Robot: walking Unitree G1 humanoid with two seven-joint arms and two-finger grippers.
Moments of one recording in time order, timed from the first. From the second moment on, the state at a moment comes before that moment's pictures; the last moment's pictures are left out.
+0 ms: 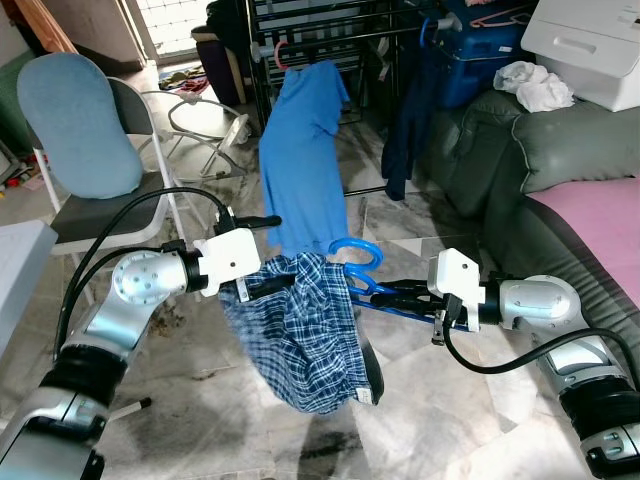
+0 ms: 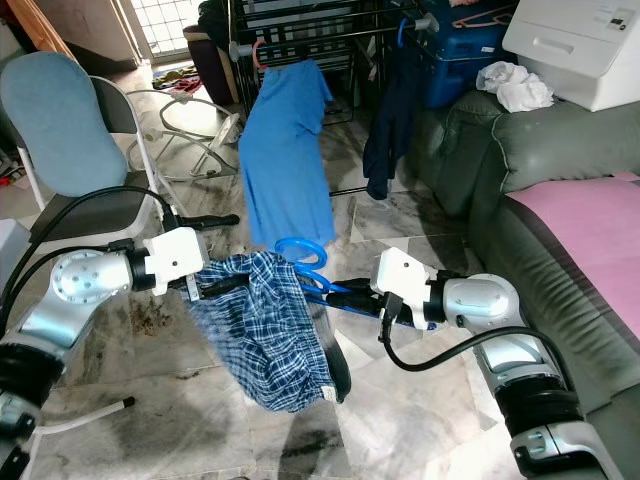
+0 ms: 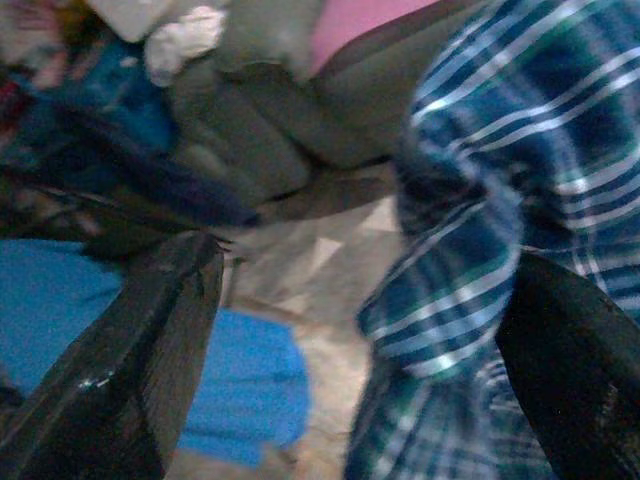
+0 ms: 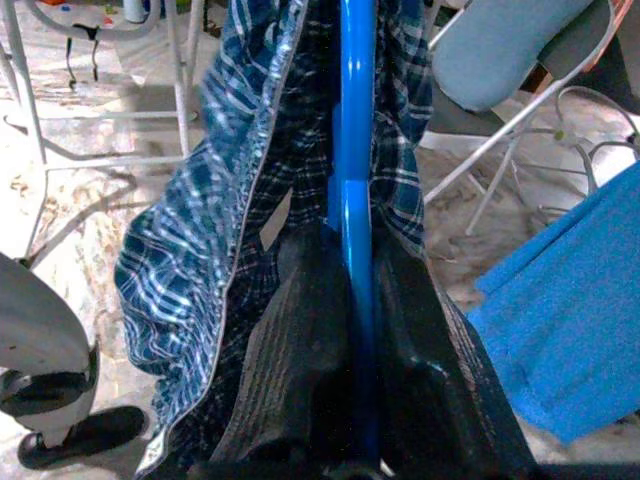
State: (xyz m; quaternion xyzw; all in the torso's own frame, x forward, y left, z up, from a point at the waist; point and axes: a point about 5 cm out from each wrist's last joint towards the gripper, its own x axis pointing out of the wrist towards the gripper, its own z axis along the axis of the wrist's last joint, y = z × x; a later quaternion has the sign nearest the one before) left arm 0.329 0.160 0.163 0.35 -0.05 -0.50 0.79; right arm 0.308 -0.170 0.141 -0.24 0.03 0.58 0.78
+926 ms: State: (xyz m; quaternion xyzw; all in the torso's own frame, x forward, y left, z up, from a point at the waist) left arm 0.335 0.158 0.150 0.32 0.01 -0.58 0.75; right arm 0.309 -0.165 0.137 -0.27 0.02 0.59 0.76
